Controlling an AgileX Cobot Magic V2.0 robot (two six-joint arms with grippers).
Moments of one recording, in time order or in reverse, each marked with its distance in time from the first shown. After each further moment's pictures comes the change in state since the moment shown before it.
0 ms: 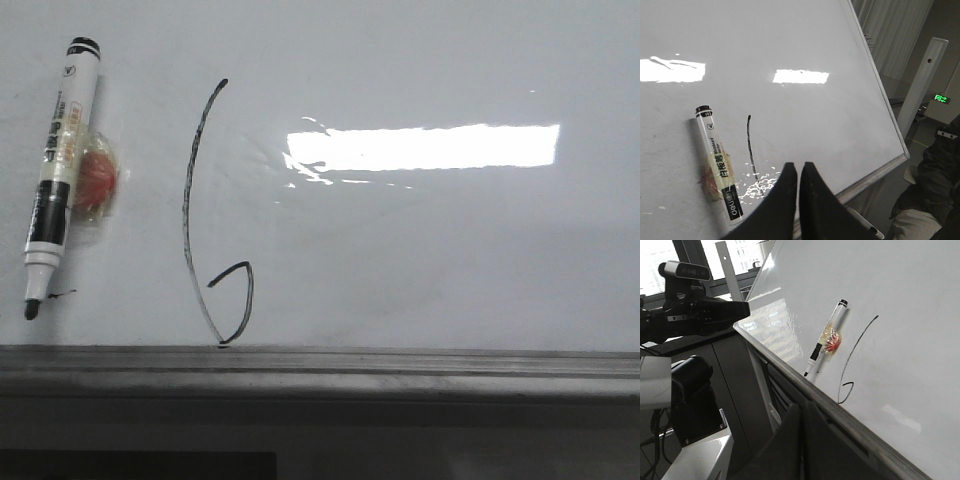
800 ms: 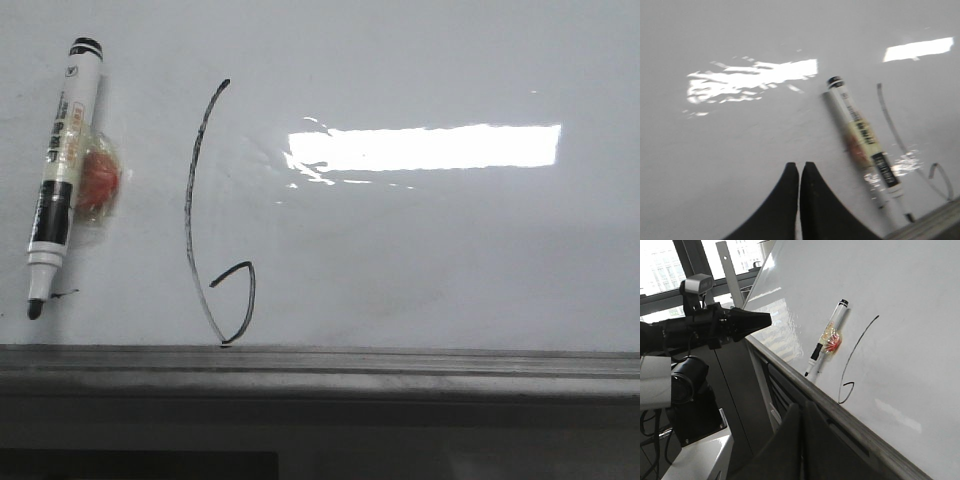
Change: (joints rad) left arm 0.390 -0.002 0.092 0.308 0.004 0.001; right arm 0.000 0.000 0.000 0.000 0.000 0.000
